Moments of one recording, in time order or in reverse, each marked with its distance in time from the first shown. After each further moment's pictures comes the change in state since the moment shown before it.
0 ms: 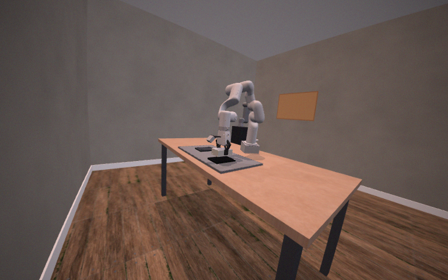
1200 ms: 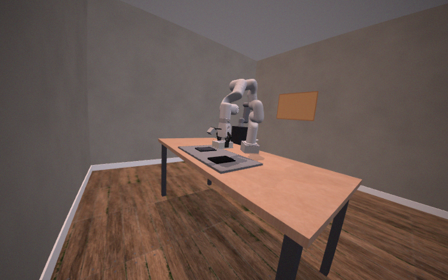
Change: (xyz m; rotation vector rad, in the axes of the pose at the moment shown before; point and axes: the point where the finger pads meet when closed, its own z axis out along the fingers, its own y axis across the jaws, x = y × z) arm 0.000 0.000 -0.053 0.000 0.000 0.000
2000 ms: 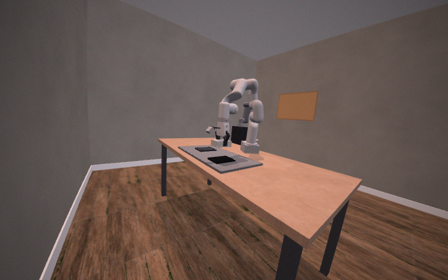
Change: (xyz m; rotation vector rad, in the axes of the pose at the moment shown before) arm -0.003 0.022 -0.005 -0.001 0.000 0.019
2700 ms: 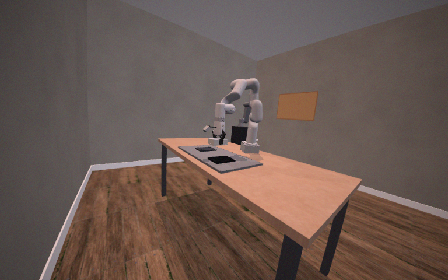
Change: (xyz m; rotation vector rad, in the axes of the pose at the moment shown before) arm -0.009 0.061 0.000 -0.001 0.000 0.002
